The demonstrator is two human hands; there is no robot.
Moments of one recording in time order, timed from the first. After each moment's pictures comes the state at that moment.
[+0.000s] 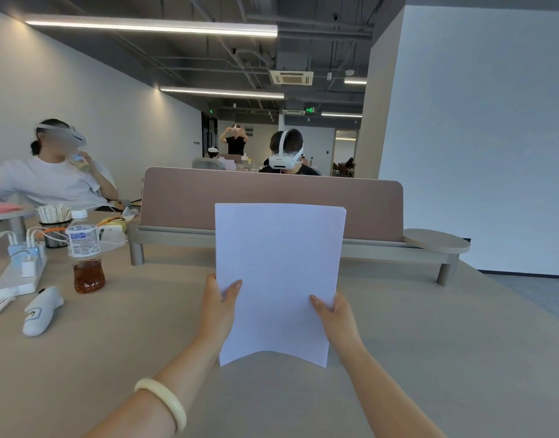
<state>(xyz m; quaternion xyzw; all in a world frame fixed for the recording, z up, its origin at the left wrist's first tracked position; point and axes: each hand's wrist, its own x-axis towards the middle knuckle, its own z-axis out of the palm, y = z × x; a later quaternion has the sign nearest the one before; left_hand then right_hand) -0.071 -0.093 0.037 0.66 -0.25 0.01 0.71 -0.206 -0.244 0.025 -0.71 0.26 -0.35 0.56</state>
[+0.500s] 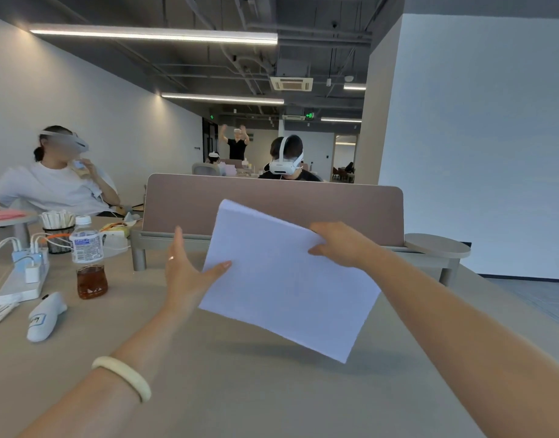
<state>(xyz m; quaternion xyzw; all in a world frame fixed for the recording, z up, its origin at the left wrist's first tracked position) -0.026 -0.055 0.092 0.72 -0.25 0.09 0.64 -0.202 -0.253 0.188 -0.97 0.16 -0.16 0.09</state>
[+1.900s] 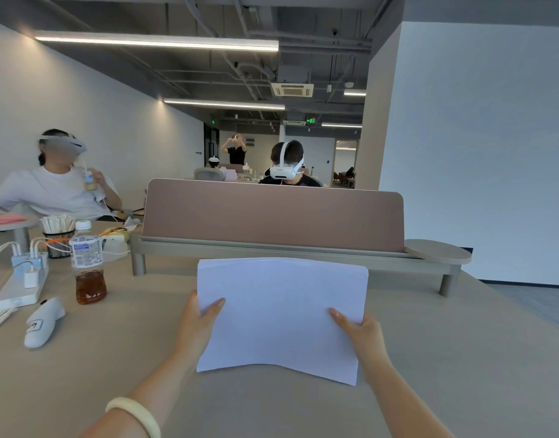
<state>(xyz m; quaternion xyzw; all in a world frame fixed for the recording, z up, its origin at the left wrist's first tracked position) -0.037 -0.065 0.022 0.63 -0.26 -0.06 0.73 -0.237 -0.261 0.028 -0.63 0.32 -0.36 0.61</state>
